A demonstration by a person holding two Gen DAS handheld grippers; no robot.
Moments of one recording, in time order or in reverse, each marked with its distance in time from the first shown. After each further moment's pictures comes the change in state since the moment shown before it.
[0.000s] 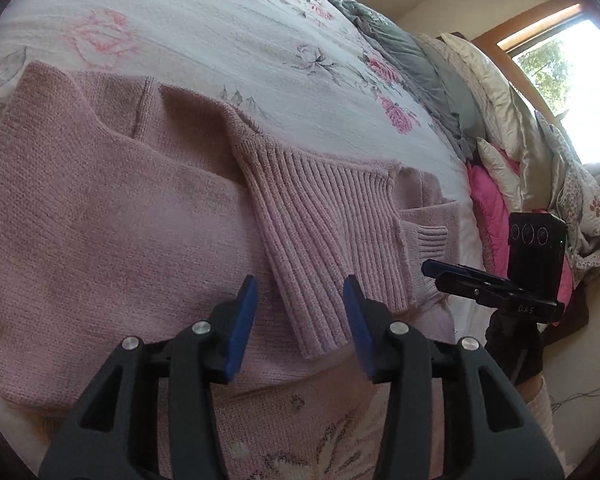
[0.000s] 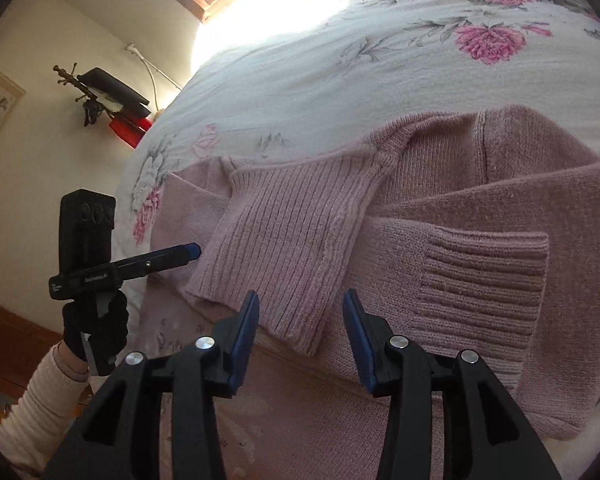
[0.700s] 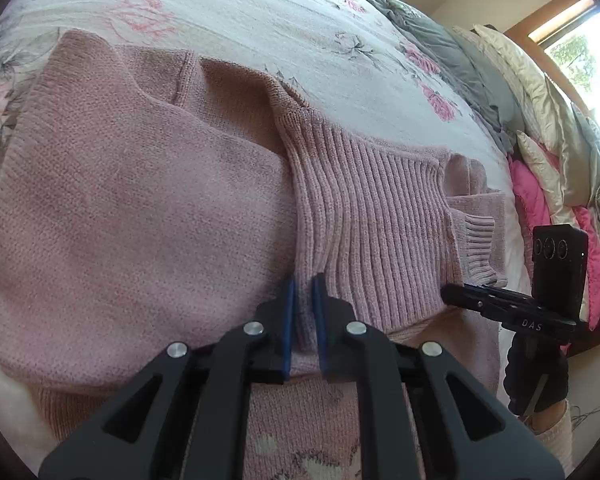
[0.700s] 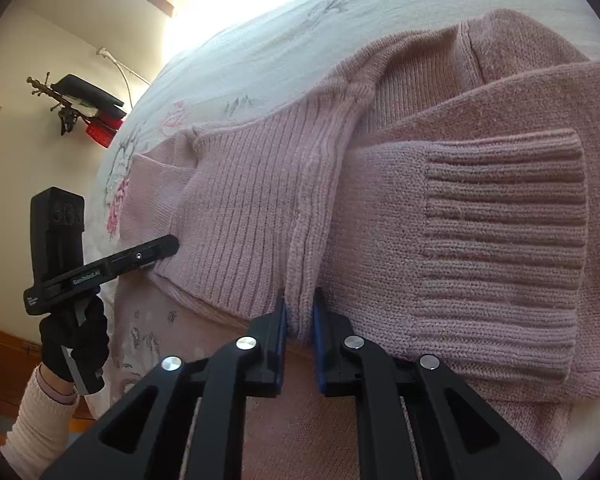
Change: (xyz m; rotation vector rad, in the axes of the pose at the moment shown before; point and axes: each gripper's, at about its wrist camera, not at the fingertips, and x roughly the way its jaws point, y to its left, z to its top) left arm -0.003 0.003 -0.018 0.008 -0.024 0.185; right arm 0.022 -0.008 -0.028 0.066 0.005 -0.052
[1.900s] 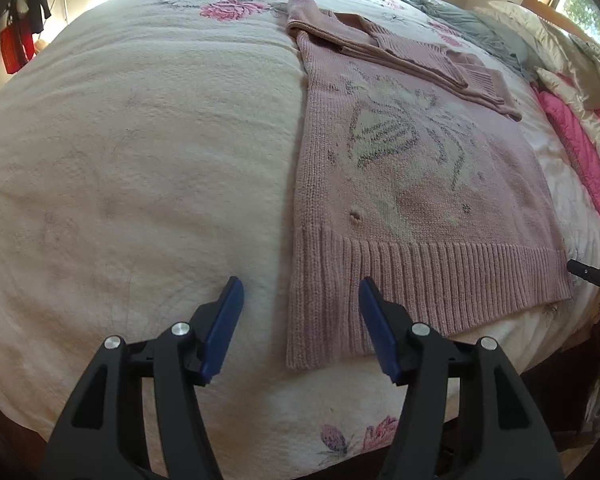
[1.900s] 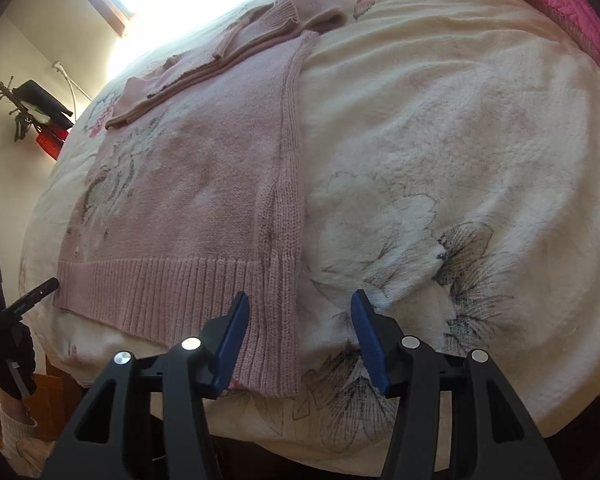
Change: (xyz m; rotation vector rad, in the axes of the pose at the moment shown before) left arm -0.187 0.029 -0.339 0.036 -0.101 0.354; right arm -0.147 -0.014 -0.345 0.106 -0.124 -0.274
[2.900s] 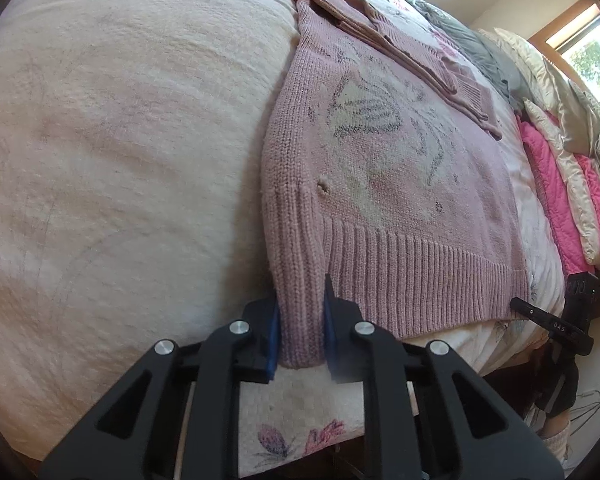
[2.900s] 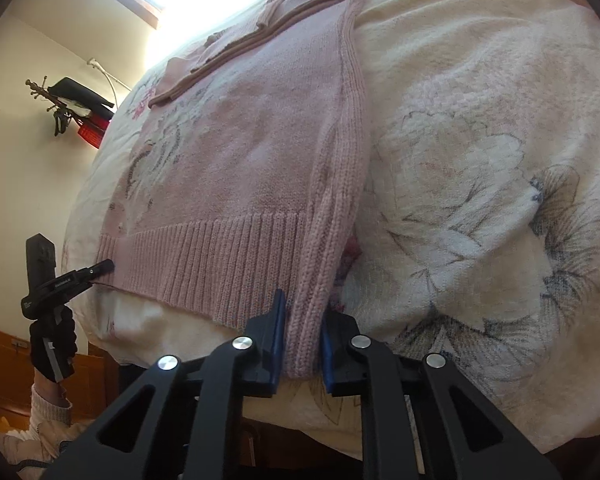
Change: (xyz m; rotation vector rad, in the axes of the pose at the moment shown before) left arm 0.030 0.001 -0.007 -0.160 0.079 -0.205; right arm 0.021 0.015 -0.021 0.007 0.064 0.205
